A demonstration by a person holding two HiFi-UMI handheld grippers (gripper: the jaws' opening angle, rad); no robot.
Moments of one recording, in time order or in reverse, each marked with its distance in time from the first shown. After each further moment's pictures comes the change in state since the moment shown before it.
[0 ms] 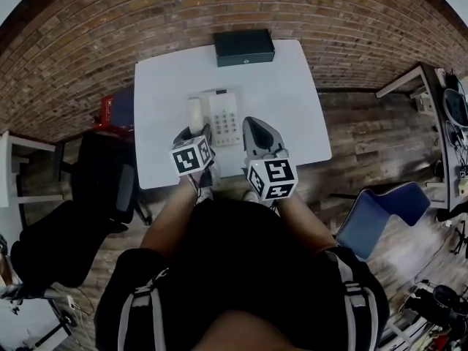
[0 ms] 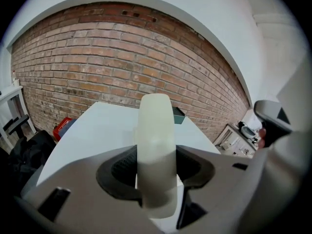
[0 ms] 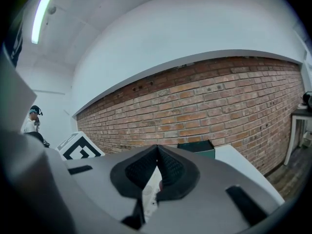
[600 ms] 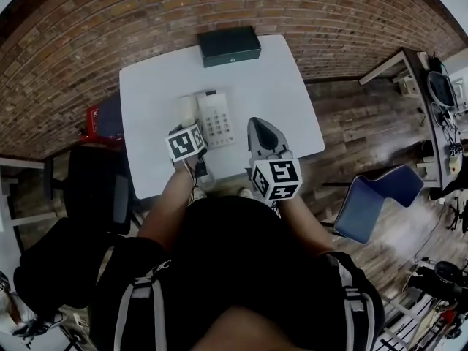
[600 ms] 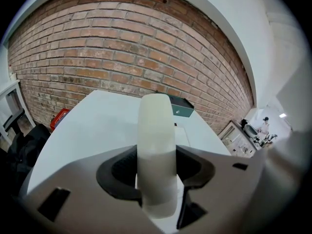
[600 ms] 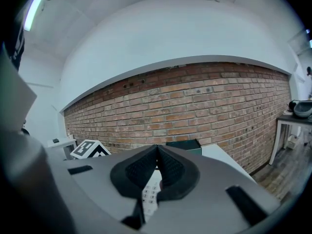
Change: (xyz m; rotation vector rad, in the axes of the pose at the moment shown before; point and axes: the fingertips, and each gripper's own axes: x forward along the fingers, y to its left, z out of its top) left arm 0.057 0.030 -0.008 -0.036 0.112 0.009; right arm -0.010 -0.018 -0.001 -0.005 0.022 -0.142
